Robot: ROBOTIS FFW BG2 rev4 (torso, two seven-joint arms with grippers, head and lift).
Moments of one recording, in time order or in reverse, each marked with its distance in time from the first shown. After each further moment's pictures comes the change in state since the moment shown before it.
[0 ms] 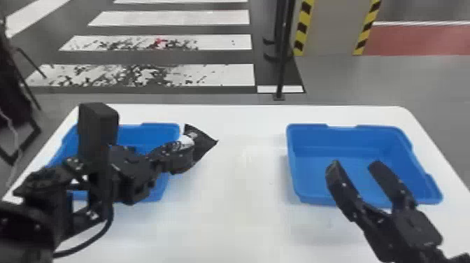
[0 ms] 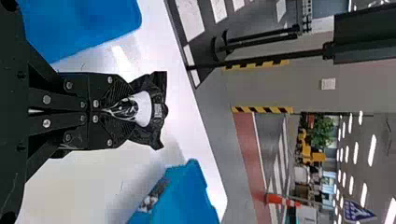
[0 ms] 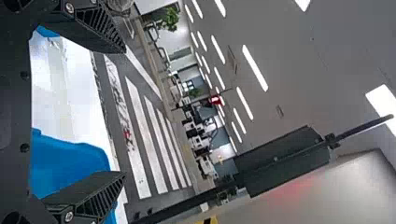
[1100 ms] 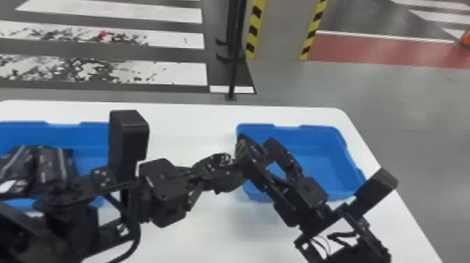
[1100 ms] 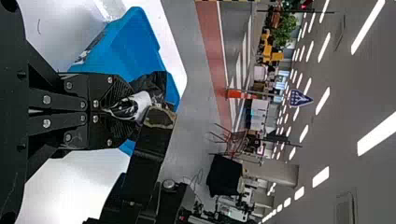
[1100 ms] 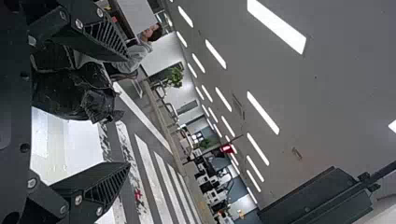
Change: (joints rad) left arm -0.089 0.006 -0.320 0.085 0.201 -0.177 0.005; right arm -0.193 -0.018 0.048 0.103 -0.097 0.150 0.129
